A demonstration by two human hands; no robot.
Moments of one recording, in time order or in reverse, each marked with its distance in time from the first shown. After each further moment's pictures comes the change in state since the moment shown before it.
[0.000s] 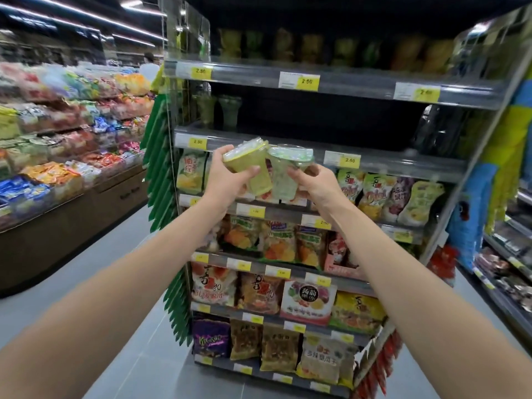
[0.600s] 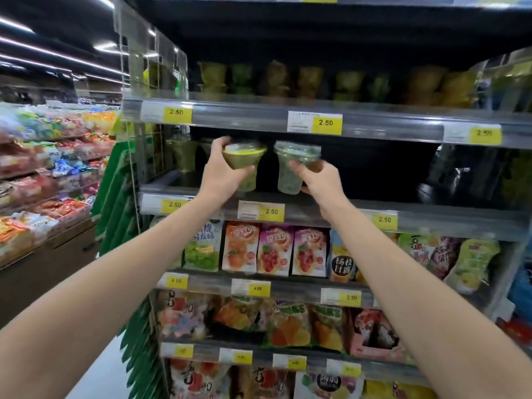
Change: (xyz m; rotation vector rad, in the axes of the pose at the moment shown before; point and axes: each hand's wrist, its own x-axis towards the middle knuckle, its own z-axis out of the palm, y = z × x) left_hand 0.232 -0.021 0.015 0.258 -0.036 0.283; right_hand 0.207 -0.002 0.017 0.020 0.248 -0.114
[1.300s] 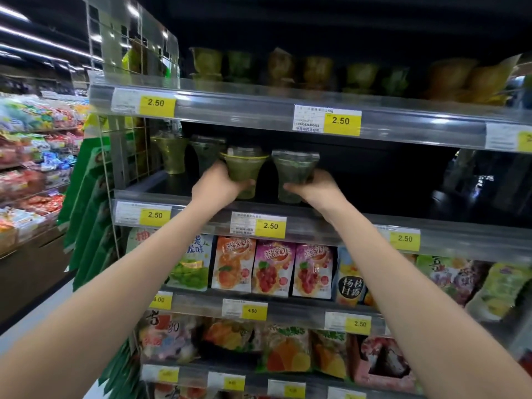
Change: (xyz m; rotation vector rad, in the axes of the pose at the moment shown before) left_hand 0.047 -0.050 0.020 0.444 -0.136 -0.112; right_hand 0.054 0.027 0.008 -0.434 -0.079 0.006
